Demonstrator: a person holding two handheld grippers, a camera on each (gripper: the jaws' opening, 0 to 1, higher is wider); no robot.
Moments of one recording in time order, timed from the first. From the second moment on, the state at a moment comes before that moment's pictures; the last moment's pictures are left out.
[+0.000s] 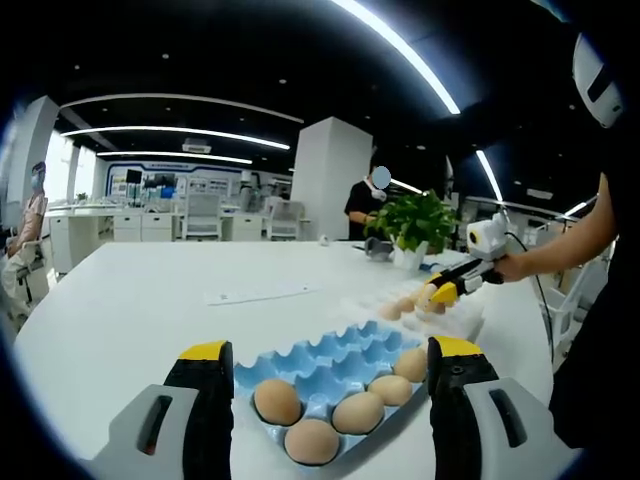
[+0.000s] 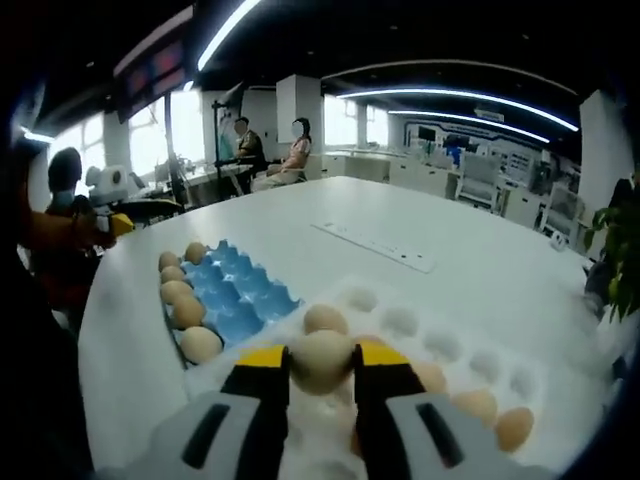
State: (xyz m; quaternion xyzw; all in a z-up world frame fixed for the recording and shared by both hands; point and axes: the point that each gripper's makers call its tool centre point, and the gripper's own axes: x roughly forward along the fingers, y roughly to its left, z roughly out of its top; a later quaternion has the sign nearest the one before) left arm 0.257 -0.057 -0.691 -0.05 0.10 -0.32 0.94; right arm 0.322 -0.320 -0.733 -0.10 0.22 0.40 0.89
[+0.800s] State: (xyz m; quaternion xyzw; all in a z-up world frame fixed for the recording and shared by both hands) left arm 0.257 -0.053 -0.696 -0.04 0.11 -0.32 0.94; right arm 0.316 -0.236 -0.726 -0.08 0.20 0.48 0.85
